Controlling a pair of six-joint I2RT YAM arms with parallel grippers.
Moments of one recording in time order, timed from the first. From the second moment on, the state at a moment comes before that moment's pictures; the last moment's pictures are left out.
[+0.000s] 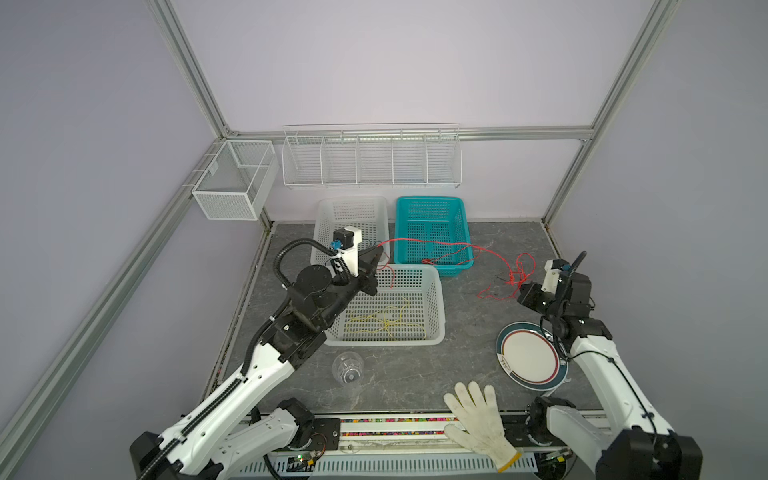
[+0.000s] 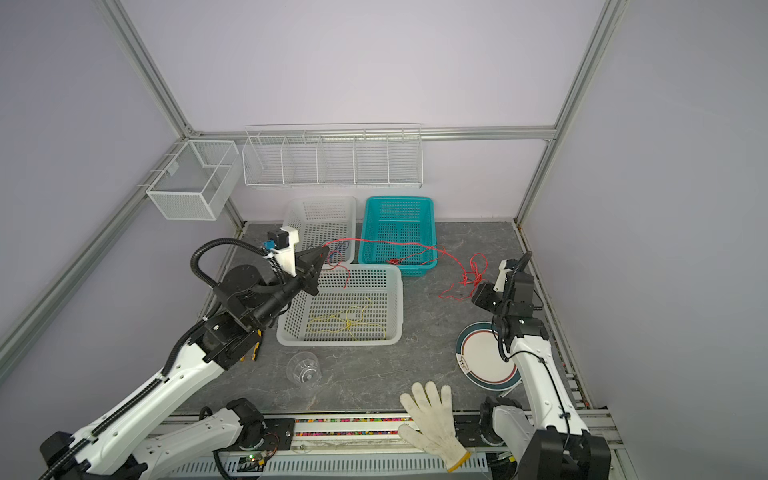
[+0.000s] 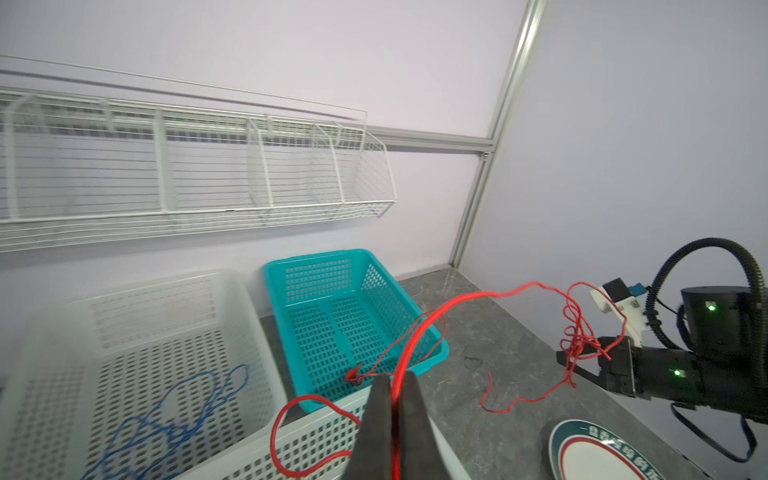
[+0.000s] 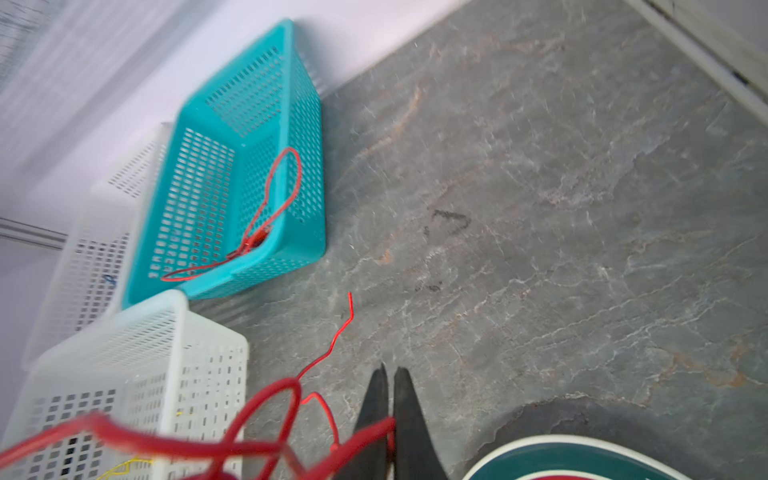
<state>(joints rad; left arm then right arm) -0.71 1.01 0.95 0.08 0.02 -0.19 -0.09 0.95 0.67 -0.29 -0.23 0.42</state>
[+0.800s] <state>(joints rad) -0.94 1.67 1.16 0.29 0.34 -0.31 -0.05 0.74 0.67 -0.38 -0.18 0.35</state>
